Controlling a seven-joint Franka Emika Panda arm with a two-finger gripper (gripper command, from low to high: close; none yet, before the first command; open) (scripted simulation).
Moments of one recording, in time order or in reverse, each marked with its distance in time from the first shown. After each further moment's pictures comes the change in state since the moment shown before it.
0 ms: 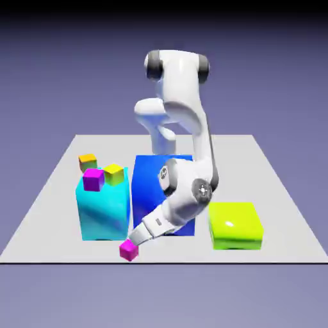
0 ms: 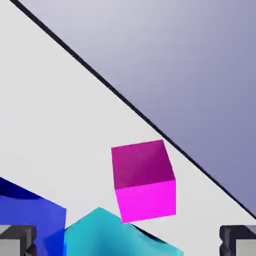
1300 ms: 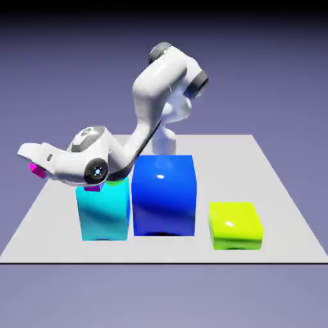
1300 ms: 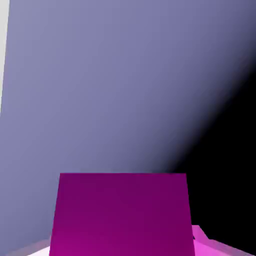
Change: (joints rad) arm 0.174 -0.063 -0.802 -0.052 -0.155 -0.153 0.267
